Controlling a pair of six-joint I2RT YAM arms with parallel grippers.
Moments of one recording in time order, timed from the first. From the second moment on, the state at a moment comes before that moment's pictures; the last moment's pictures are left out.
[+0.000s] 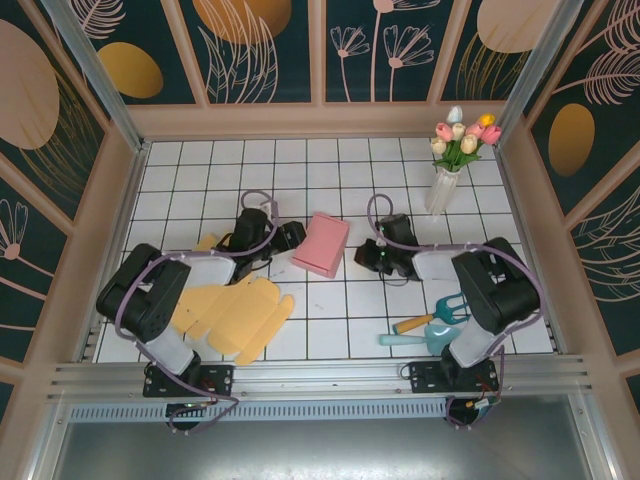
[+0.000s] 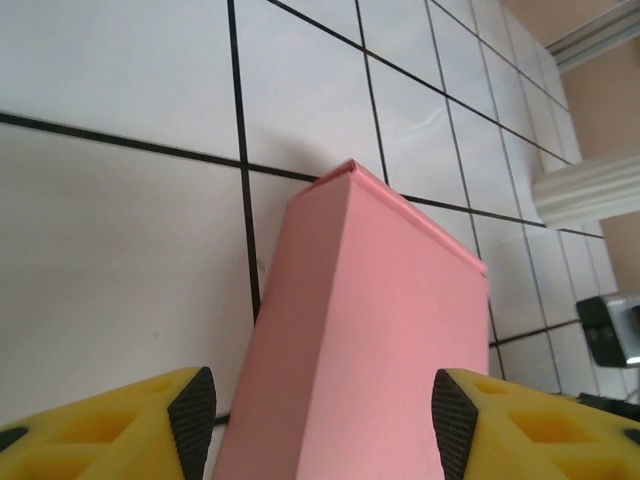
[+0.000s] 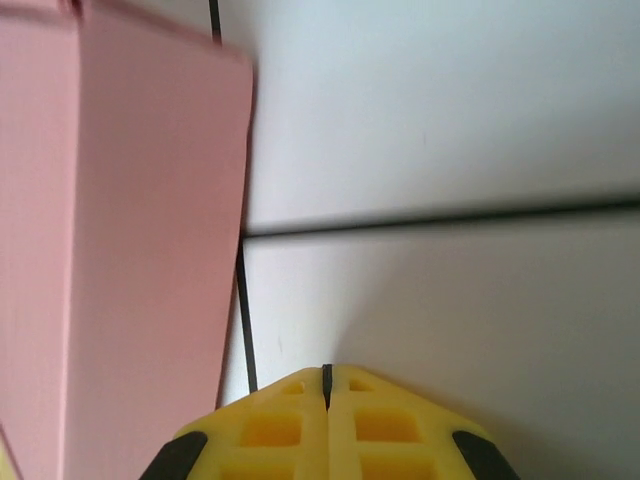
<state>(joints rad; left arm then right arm) -0.51 1.64 0.63 0.48 0.22 -0.80 0.48 1.63 0.59 0.18 -0.35 0.78</state>
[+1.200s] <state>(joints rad) -0.60 1.78 0.67 0.64 0.12 -0.90 0.81 1.67 0.61 0.28 -0.24 0.94</state>
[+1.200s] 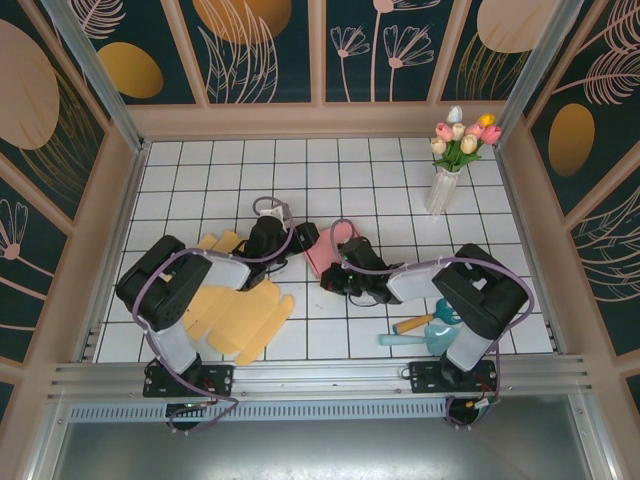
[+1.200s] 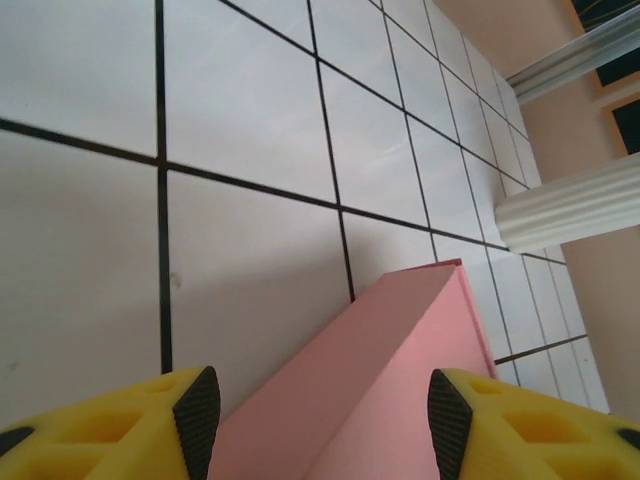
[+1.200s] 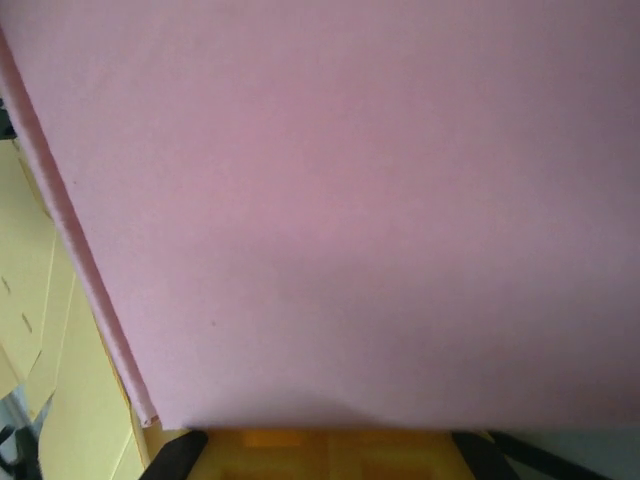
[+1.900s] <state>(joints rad) -0.75 1.45 0.39 0.62 -0.05 -1.00 0.59 1.31 0.71 0.02 0.08 0.52</state>
